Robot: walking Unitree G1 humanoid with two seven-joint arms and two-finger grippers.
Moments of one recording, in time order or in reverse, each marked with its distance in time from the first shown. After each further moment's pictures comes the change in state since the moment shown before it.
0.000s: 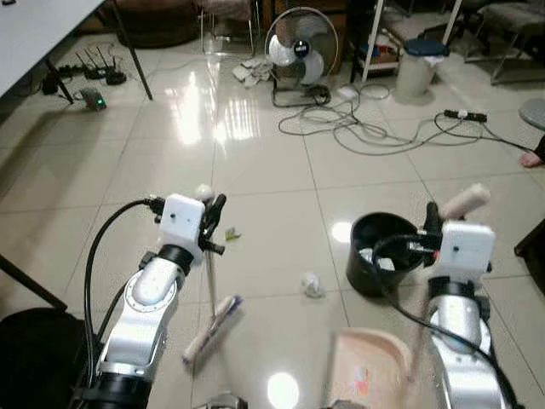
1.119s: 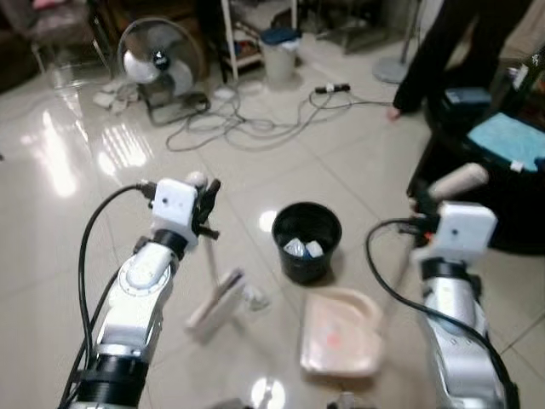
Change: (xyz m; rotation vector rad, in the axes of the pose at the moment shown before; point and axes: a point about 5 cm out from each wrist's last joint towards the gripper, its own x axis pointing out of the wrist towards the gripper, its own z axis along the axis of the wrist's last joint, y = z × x) left arm 0.013 0.011 0.010 0.002 -0.045 0.006; right arm 0.017 0.010 0.023 0.062 -0.121 0.080
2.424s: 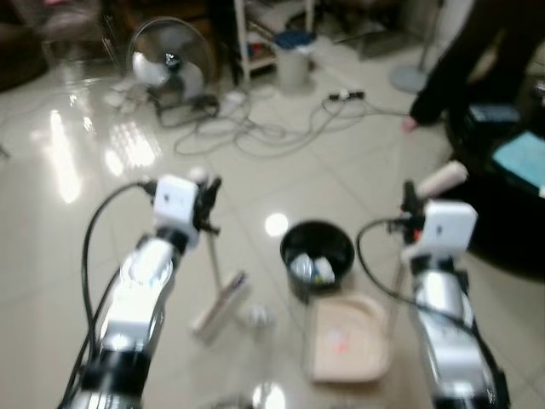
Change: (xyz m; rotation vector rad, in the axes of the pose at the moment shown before) left arm 0.005 0.005 0.001 -0.003 -0.013 0.007; right arm 0.006 0.008 -0.015 0.005 0.012 0.027
